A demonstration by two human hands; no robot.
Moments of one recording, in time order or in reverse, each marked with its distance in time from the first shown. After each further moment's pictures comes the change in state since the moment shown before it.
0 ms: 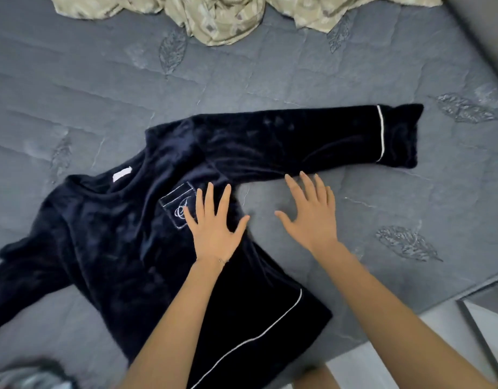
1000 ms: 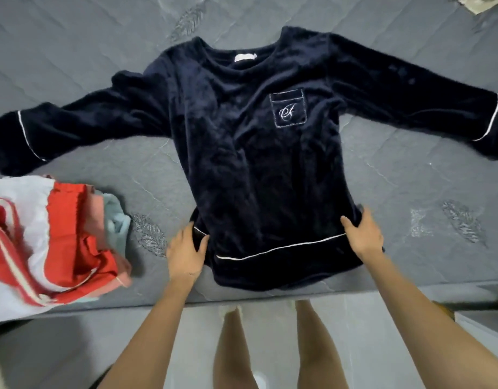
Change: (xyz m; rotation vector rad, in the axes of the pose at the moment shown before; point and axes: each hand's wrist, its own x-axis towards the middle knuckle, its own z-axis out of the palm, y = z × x) left_hand -0.307 -0.227 0.077 -0.441 0.014 -0.641; right_hand -0.181 -0.047 0.073 0.156 -0.298 0.425
